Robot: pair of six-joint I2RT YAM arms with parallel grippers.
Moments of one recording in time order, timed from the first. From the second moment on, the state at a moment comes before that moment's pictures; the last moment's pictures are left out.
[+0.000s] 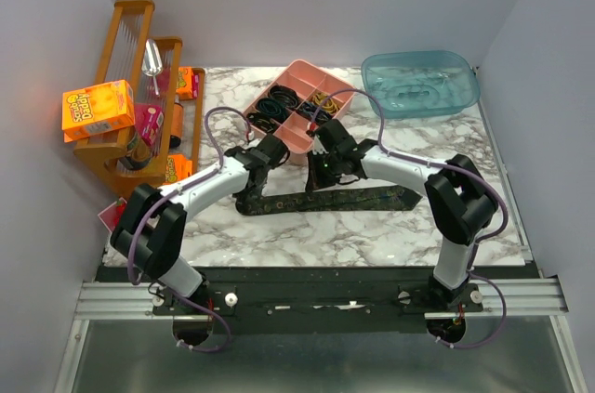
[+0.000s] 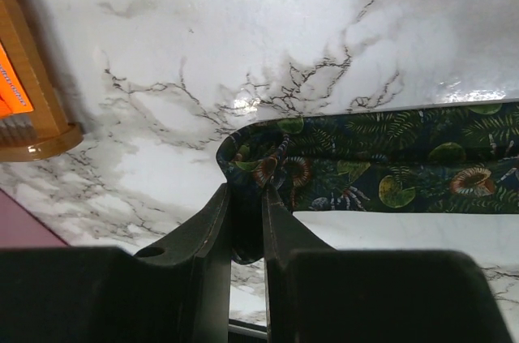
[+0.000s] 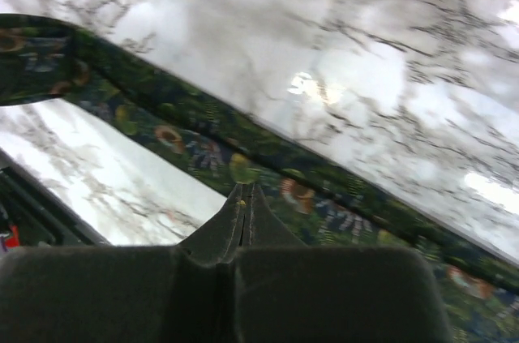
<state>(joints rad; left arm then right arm) -0.61 1.54 1.01 -0.79 -0.43 -0.44 0.72 1.84 1.23 -0.34 -0.27 0.43</state>
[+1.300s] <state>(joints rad) -0.81 1.69 1.15 -0.79 -0.45 -0.54 0.69 1.84 1.22 -0.34 -0.25 0.39</state>
